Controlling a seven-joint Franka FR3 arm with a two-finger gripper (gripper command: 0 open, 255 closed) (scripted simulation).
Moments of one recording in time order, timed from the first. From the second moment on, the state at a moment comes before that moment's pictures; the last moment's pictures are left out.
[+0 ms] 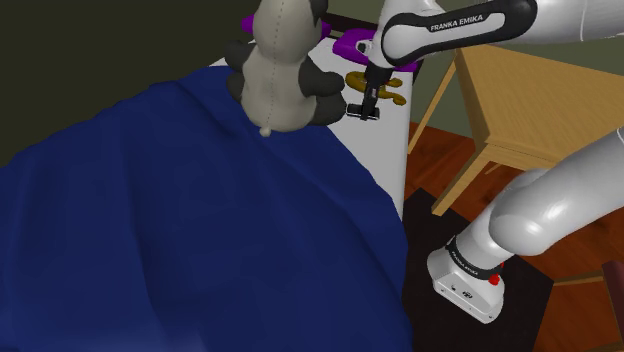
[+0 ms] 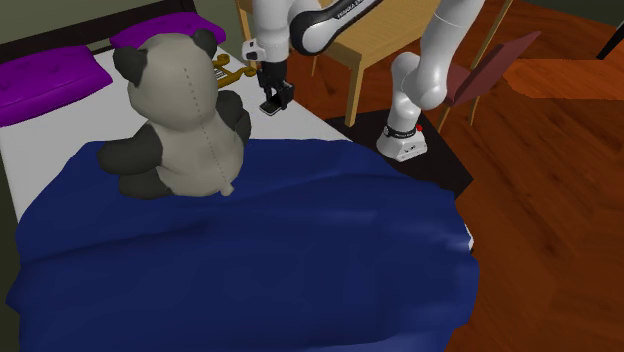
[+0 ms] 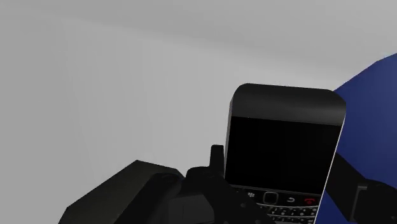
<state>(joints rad) 0.01 -0.23 -0.08 -2.27 -0.05 2.10 -0.70</state>
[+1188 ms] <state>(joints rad) -0.17 -0.07 -0.35 -2.09 -0.02 2.09 -1.16</state>
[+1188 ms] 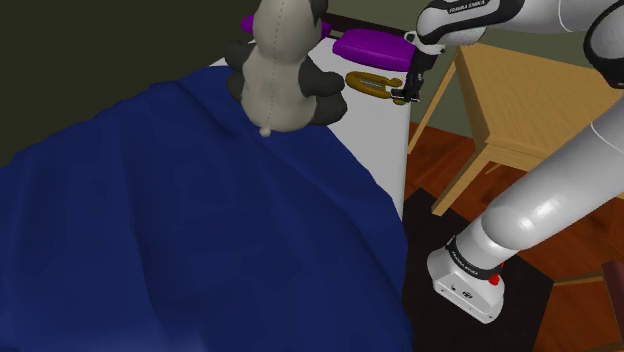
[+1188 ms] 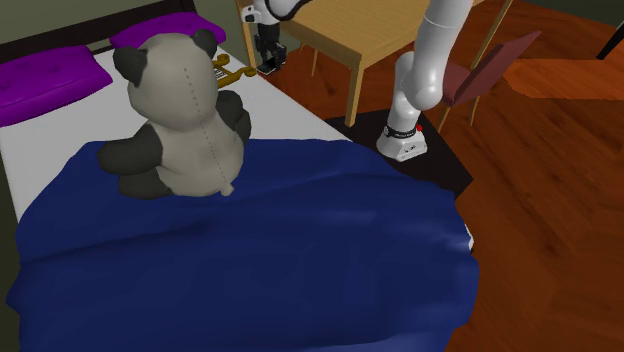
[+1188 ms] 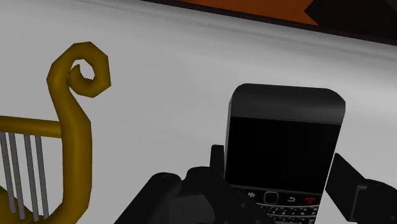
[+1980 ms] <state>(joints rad) -0.31 0.19 -0.47 -1.82 0.12 2.05 -1.47</state>
